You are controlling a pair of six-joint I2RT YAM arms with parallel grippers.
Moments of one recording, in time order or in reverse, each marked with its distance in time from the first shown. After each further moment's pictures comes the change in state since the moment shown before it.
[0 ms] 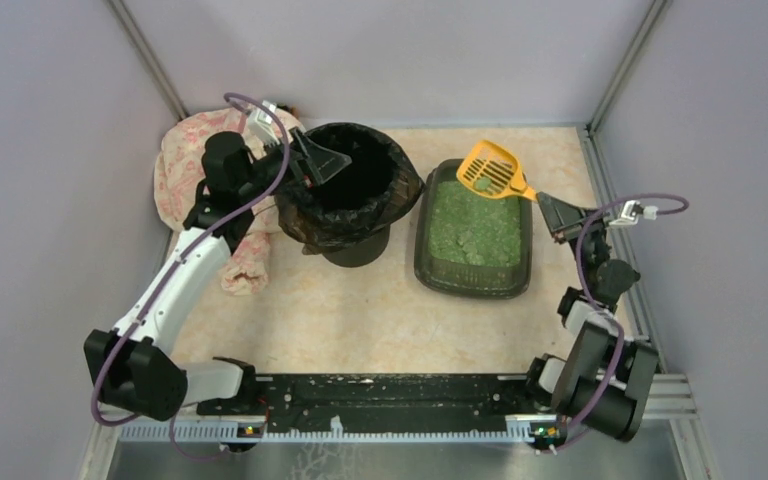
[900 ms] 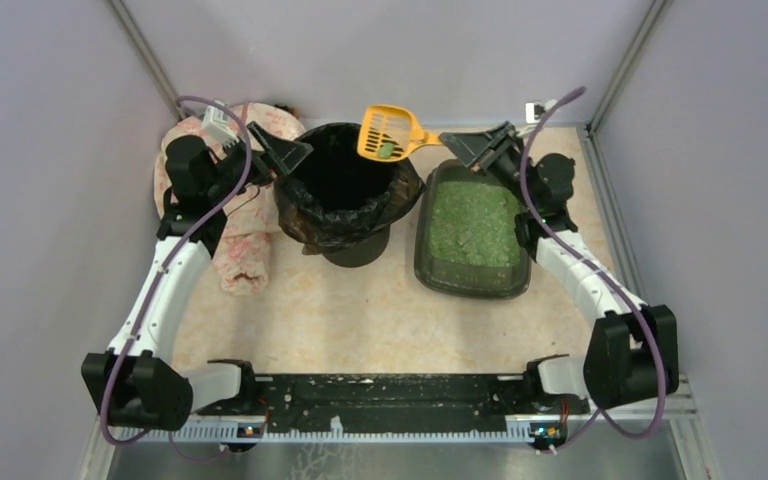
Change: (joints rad) left arm 0.191 -0.071 -0.023 -0.028 -0.011 -0.023; right arm 0.626 0.039 0.661 -0.728 0.209 -0.346
